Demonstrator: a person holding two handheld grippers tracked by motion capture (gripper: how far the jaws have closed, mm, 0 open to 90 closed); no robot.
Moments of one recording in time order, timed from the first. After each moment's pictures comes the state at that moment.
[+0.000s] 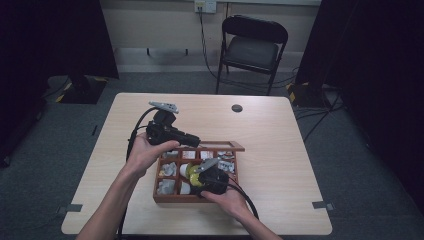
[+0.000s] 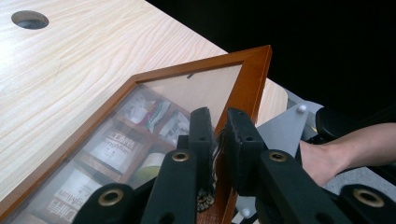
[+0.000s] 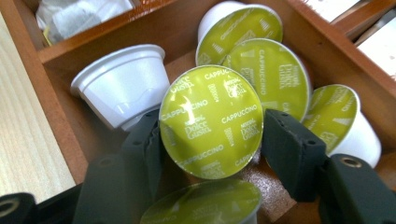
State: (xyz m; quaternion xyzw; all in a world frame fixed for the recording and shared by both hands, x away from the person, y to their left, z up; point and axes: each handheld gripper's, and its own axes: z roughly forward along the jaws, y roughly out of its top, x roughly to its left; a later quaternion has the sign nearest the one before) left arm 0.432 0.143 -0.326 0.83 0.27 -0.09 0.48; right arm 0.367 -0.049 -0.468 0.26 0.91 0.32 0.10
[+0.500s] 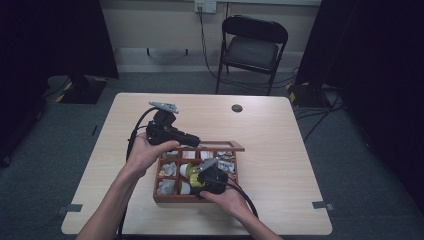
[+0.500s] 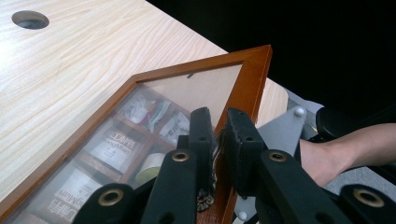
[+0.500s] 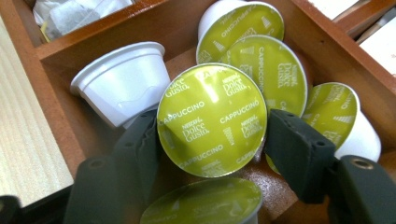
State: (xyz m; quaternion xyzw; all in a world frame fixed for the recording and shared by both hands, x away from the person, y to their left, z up) left arm 0.431 0.143 -0.326 0.83 0.27 -0.09 0.48; right arm 0.367 -0.046 -0.468 0.26 0.91 0.30 0.10
